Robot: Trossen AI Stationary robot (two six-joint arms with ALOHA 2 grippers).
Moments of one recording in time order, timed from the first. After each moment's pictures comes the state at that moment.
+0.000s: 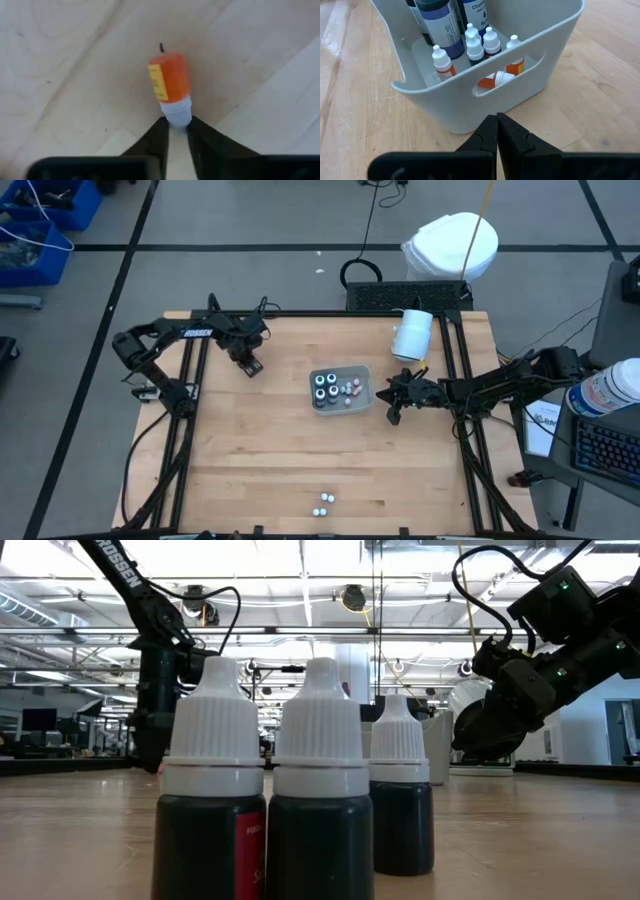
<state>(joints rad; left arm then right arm) 0.76 1.63 0.81 -0.70 -0.05 0.04 0.00 1.20 0.16 0.48 0.23 0.36</state>
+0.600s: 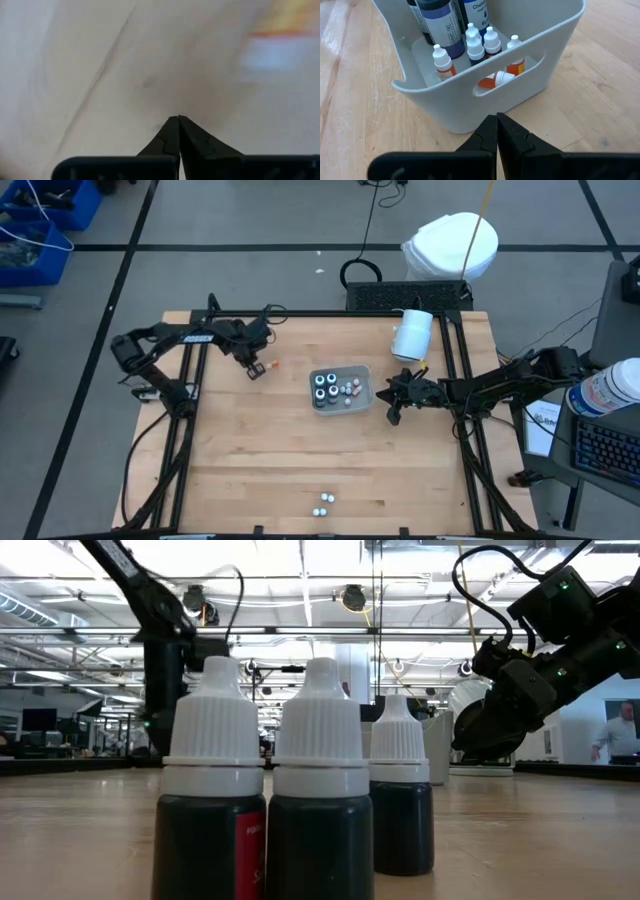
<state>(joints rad) 0.64 1.57 0.80 -0.67 -0.12 0.06 0.00 1.20 0.16 0.48 0.23 0.35</state>
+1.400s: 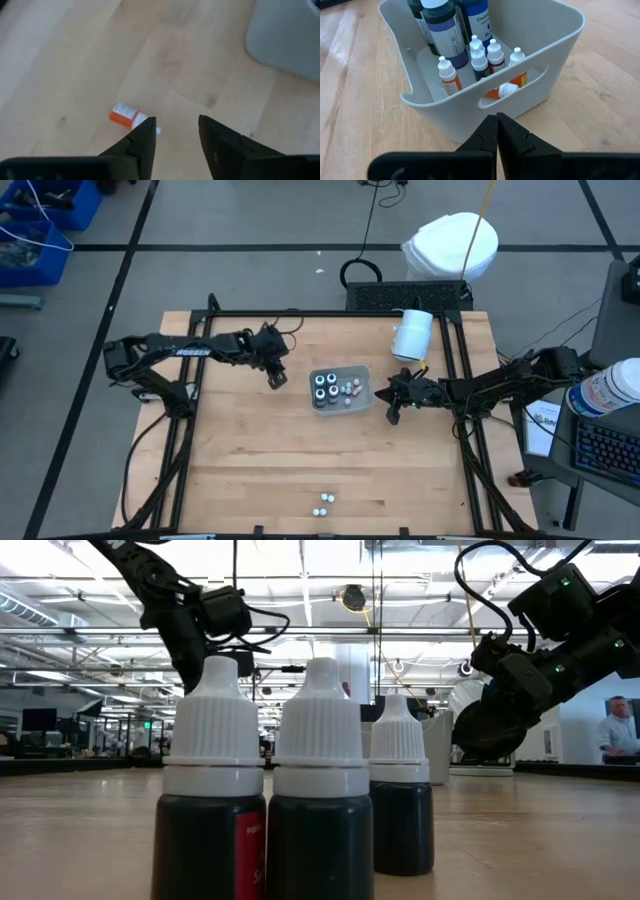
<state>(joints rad) 0.42 1.49 0.82 -0.36 0.00 -0.06 0.00 1.20 0.16 0.52 0.23 0.35</state>
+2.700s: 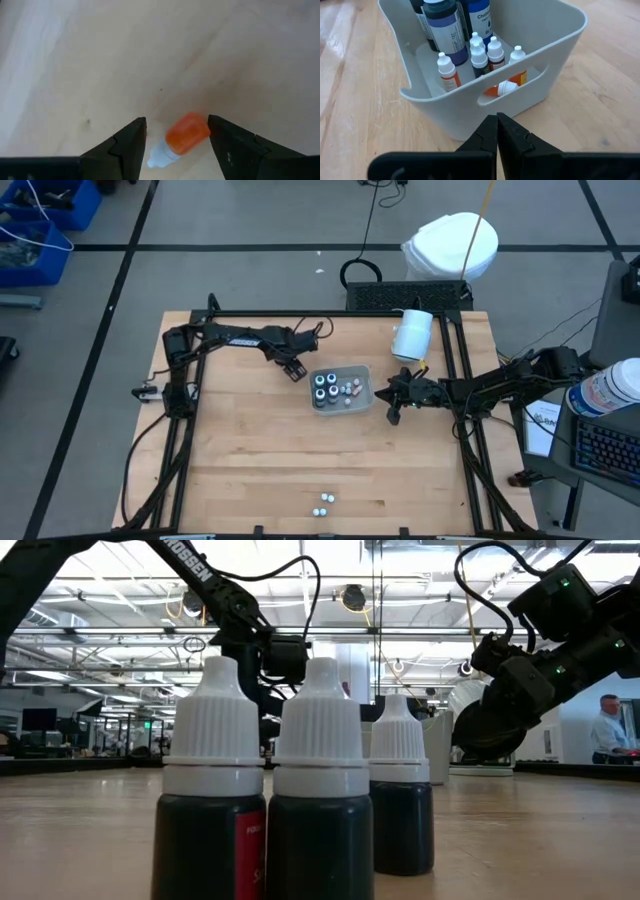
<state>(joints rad) 0.38 1.95 1.25 -0.78 -0.26 -0.27 0.00 1.20 0.16 0.51 0.23 0.32</state>
